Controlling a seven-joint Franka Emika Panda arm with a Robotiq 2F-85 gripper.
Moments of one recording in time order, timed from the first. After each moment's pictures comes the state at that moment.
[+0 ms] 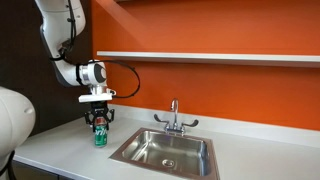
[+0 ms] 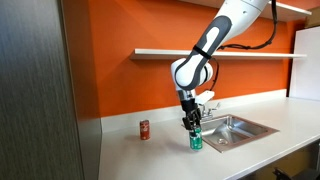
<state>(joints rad) 0.14 0.10 0.13 -2.37 -0.22 2.28 -0.15</state>
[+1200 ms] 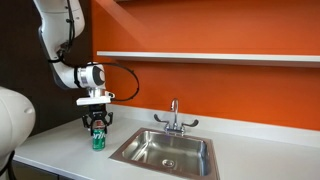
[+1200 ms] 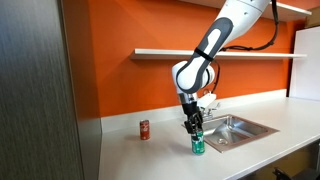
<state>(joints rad) 0.14 0.11 0.13 -2.41 -0.22 2.30 -0.15</state>
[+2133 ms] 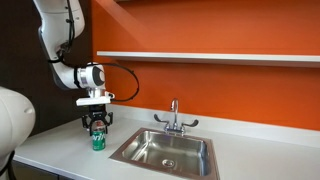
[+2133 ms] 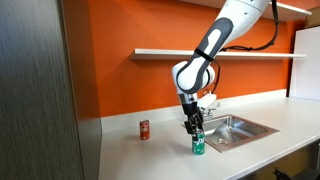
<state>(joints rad) 0.14 0.11 0.13 -2.41 -0.22 2.30 -0.15</state>
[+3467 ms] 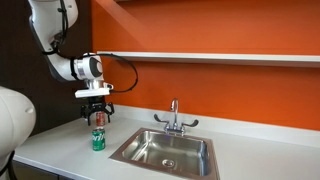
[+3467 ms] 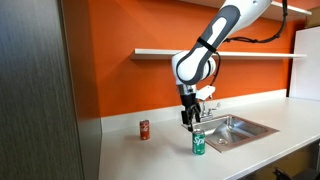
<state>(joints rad) 0.15 0.01 0.14 -2.42 -0.22 2.30 -0.15</state>
